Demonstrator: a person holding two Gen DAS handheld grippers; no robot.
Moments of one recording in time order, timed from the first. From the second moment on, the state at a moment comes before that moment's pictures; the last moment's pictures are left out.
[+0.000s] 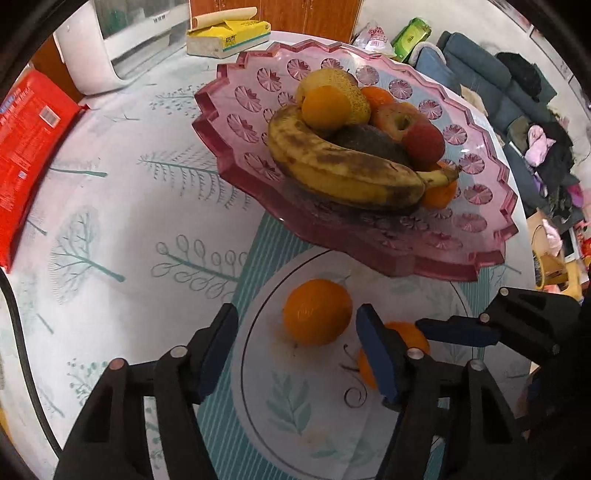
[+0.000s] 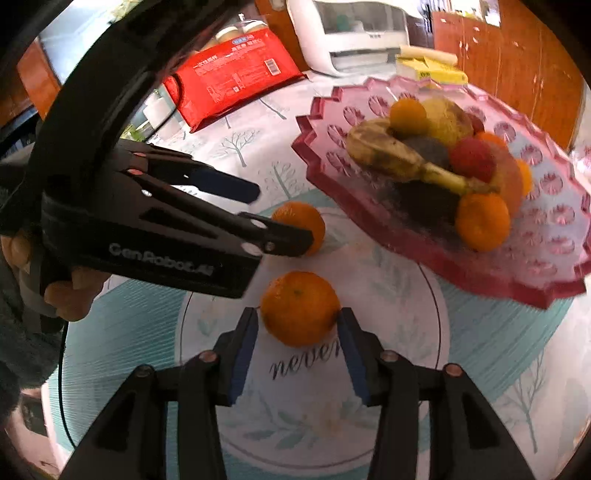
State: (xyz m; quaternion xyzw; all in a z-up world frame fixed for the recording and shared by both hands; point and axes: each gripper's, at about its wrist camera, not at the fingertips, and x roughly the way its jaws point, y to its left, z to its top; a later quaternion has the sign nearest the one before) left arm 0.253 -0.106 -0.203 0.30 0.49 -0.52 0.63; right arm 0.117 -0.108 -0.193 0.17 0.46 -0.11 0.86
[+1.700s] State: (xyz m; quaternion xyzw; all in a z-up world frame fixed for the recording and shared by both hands) left arm 0.183 -0.035 -0.044 0.05 0.50 -0.36 0.79; right arm 0.048 -0.183 -0.040 0.13 0.37 -0.08 0.92
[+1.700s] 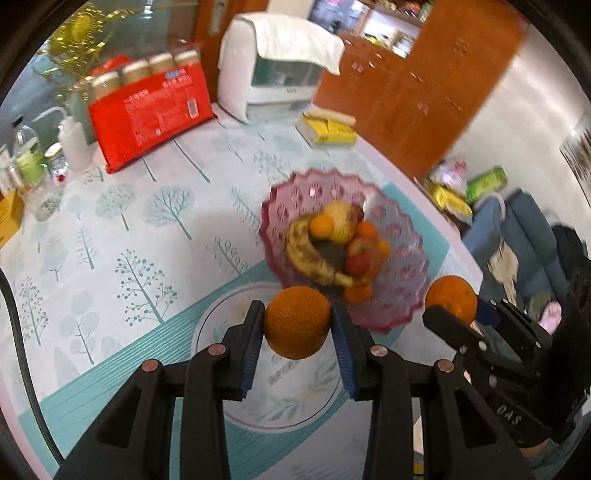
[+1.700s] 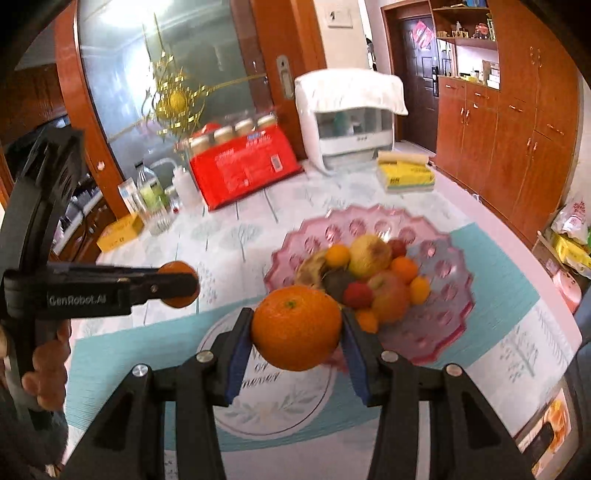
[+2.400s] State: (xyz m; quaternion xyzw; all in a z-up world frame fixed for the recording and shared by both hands) left arm 0.154 -0.170 -0.094 -0.01 0.53 -0.21 0.82; right arm 0.100 -0.349 -0.061 0.12 0.42 0.03 0.90
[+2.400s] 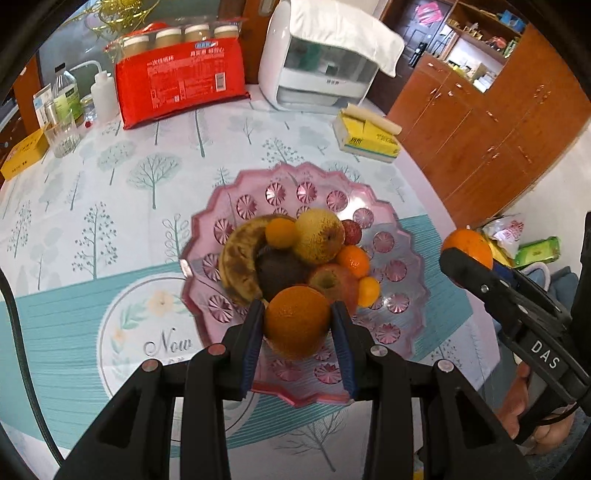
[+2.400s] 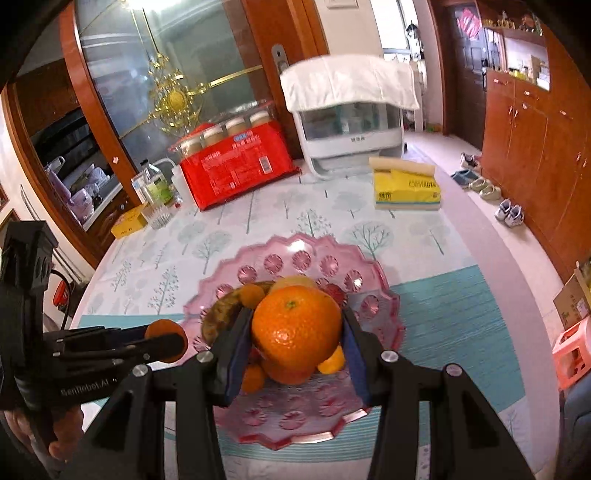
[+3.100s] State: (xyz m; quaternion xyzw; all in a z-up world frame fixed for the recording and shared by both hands) left arm 0.154 -0.204 -0.140 0.01 0.56 -0.19 0.81; right arm 0.134 -0.350 -0.127 0.07 0.51 0.04 0.85
